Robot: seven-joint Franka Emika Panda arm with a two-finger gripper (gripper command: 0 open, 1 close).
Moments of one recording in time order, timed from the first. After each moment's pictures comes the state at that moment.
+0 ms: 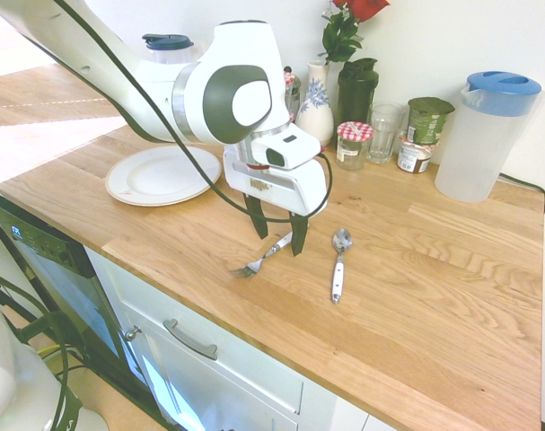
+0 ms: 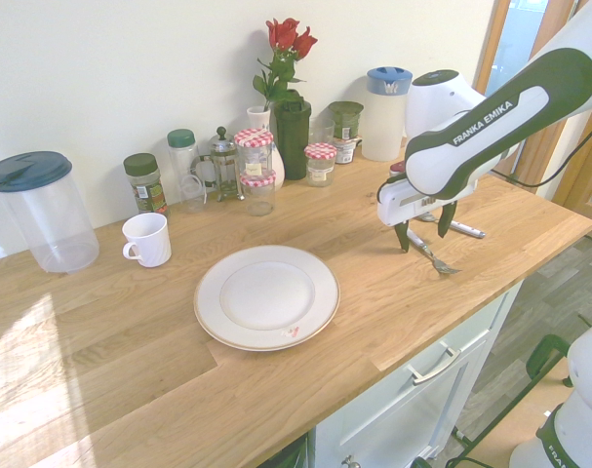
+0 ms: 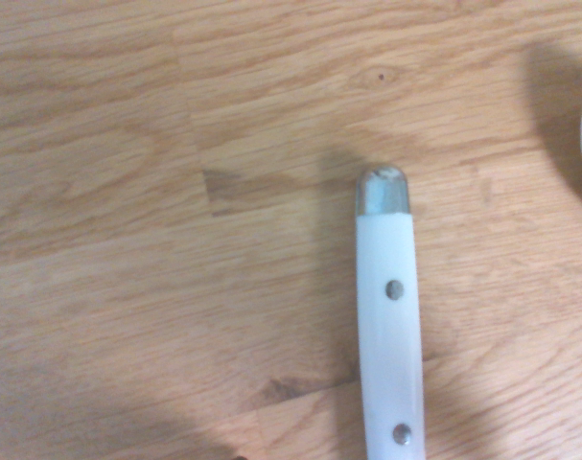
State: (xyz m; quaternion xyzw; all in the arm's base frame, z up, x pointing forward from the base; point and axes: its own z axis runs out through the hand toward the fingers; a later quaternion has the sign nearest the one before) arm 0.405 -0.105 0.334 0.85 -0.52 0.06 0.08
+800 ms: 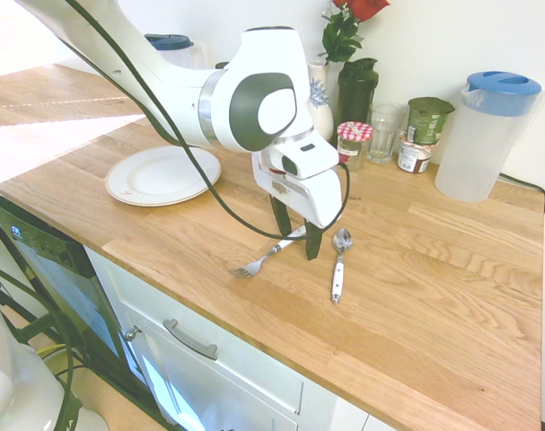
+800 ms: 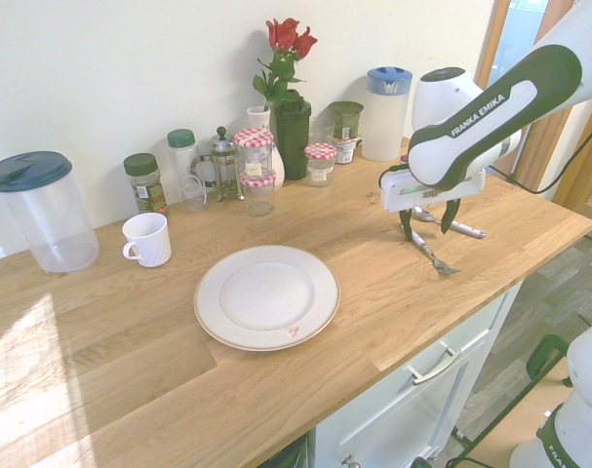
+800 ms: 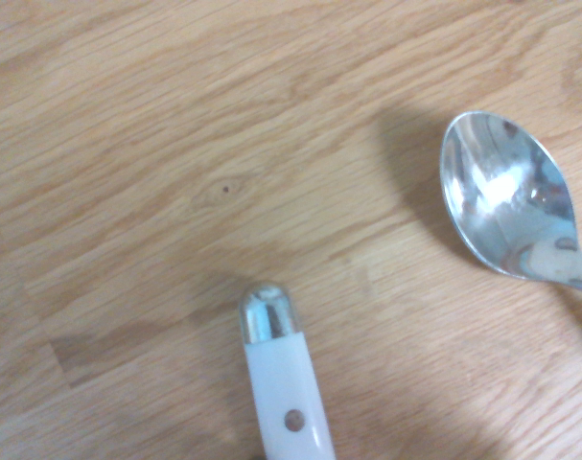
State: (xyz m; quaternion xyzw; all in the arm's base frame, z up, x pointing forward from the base) arm 0.420 -0.137 0.333 0.79 -0.61 0.07 0.07
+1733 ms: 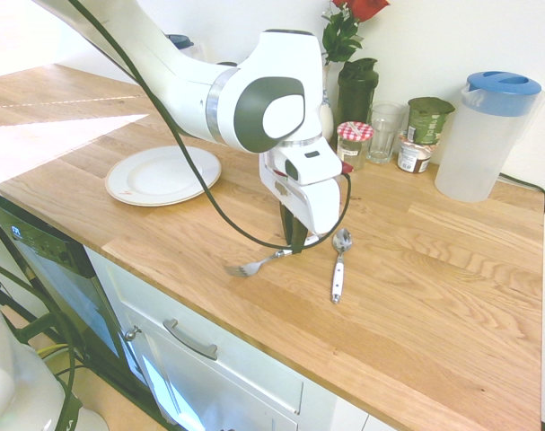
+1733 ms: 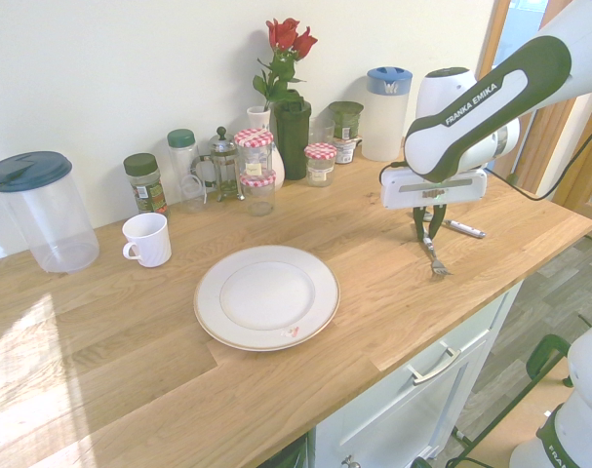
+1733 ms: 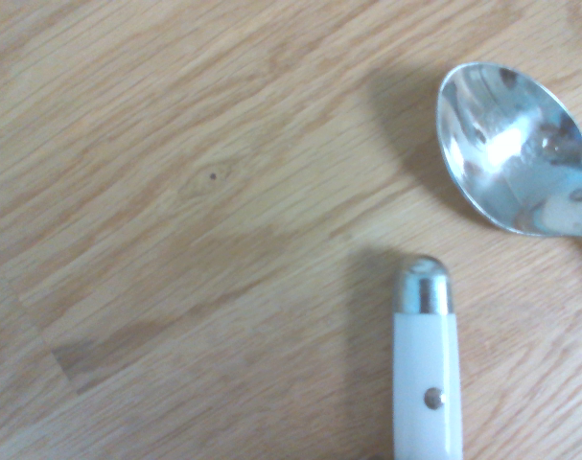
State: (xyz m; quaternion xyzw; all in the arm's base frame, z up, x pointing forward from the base) arm 0.419 -0.144 0.330 0.76 -0.65 0.03 0.05
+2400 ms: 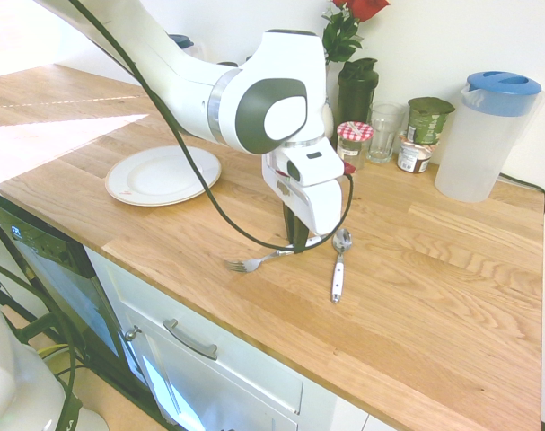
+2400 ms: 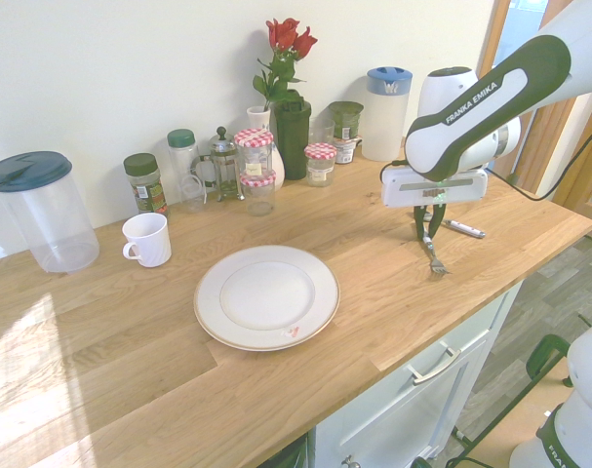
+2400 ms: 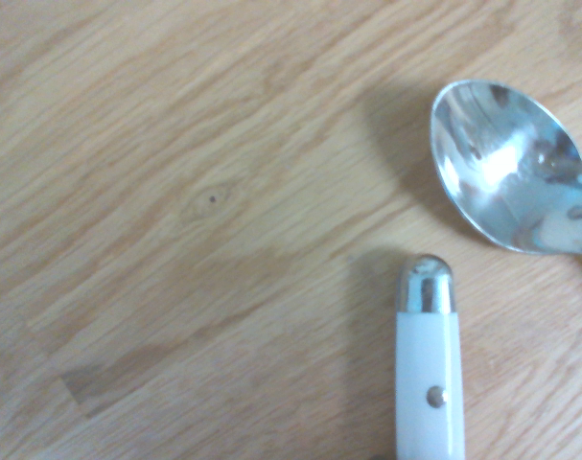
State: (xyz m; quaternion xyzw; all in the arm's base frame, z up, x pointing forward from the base) arm 0.423 -0.143 0.332 0.76 -0.65 0.04 0.04
